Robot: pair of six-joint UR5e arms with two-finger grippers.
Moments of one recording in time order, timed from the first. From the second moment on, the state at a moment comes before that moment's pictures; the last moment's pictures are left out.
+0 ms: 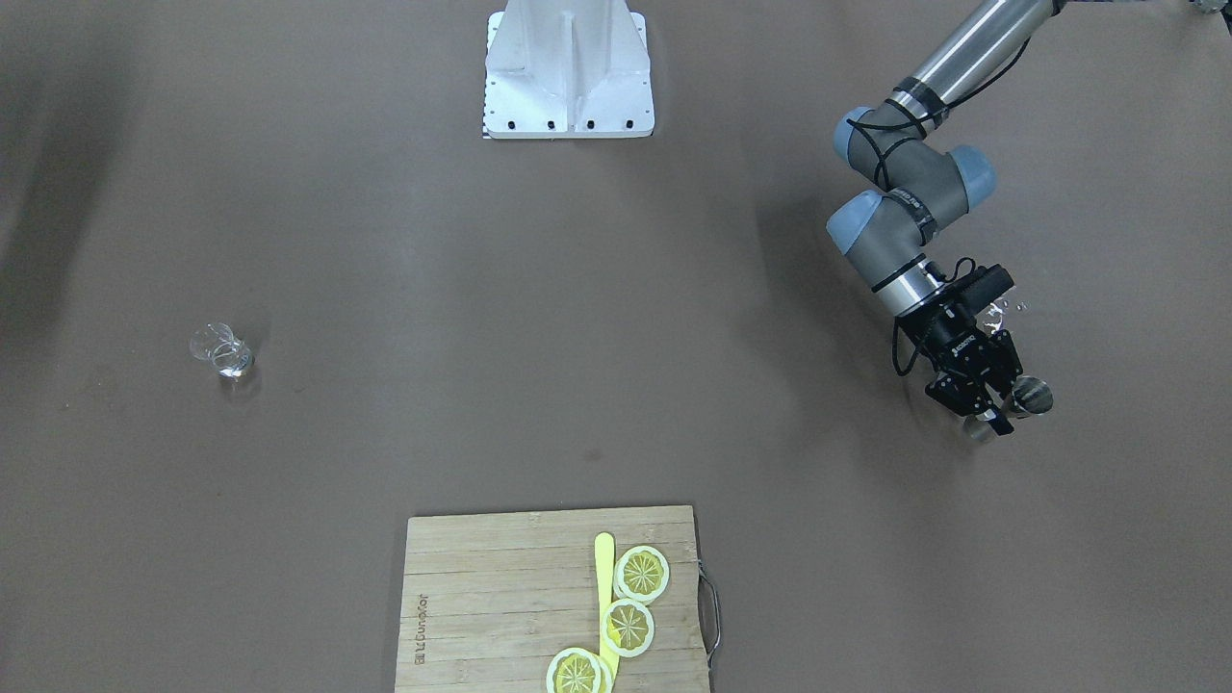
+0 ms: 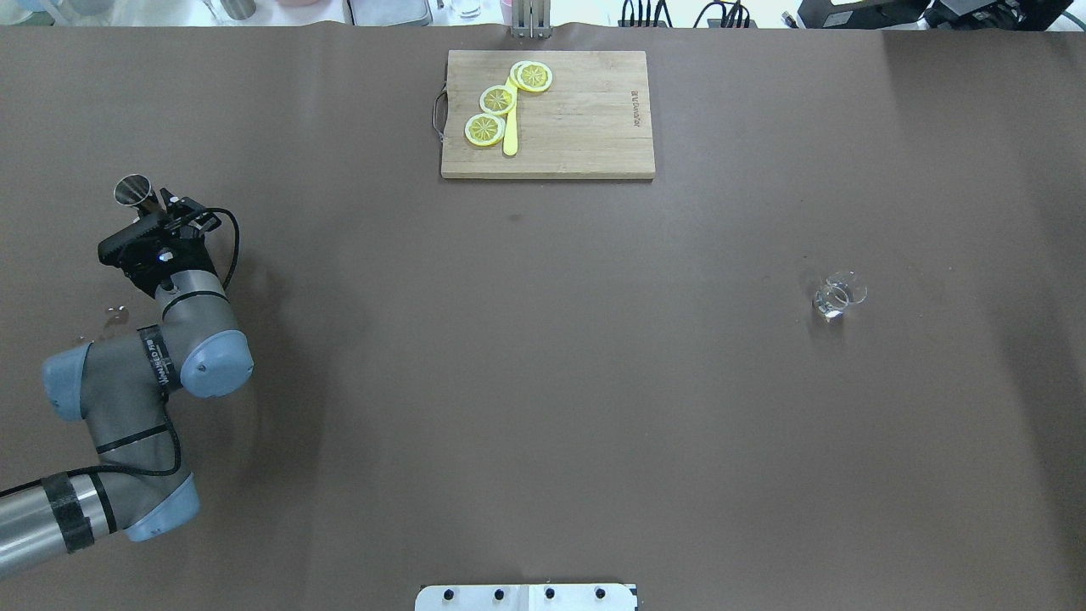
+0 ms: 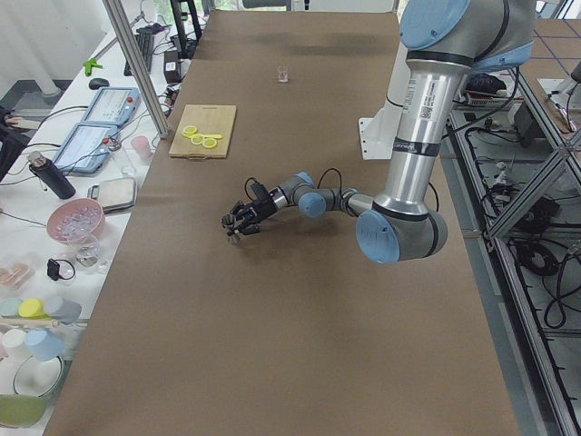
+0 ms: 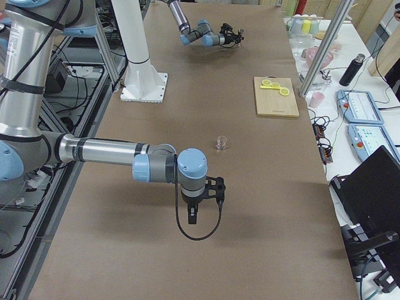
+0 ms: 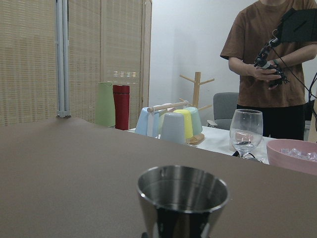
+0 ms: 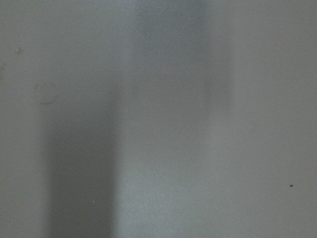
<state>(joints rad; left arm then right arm) -0.51 -1.82 -1.41 -1.82 -0.57 -1.99 1.56 -1.85 1.80 -1.52 2.31 -0.03</state>
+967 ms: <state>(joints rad) -0.52 -1.75 -1.54 -1.76 -0.57 -1.91 1.56 -1.85 1.80 -1.51 2.30 -0.02</state>
